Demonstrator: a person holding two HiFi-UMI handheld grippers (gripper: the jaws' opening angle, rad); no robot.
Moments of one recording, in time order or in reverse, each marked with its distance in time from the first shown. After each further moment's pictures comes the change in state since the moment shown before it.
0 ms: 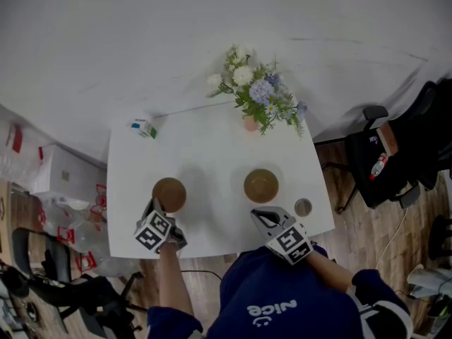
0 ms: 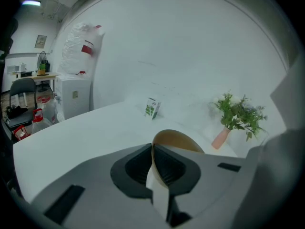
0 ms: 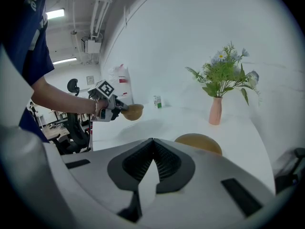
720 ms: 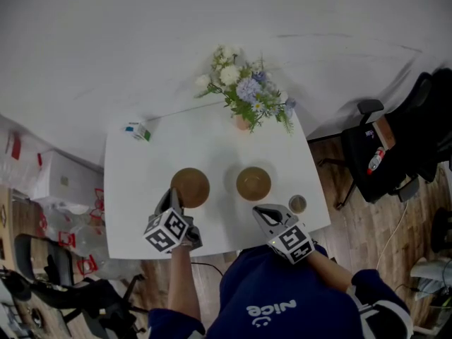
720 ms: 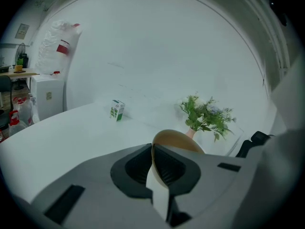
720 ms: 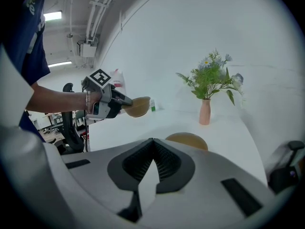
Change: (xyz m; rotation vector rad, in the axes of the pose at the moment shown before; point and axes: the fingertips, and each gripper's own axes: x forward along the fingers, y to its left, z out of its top) left arm -0.030 -0.126 0.005 0.077 0.002 -0.227; right arm -0.025 -0.017 -0.002 0.041 -0.053 -0.060
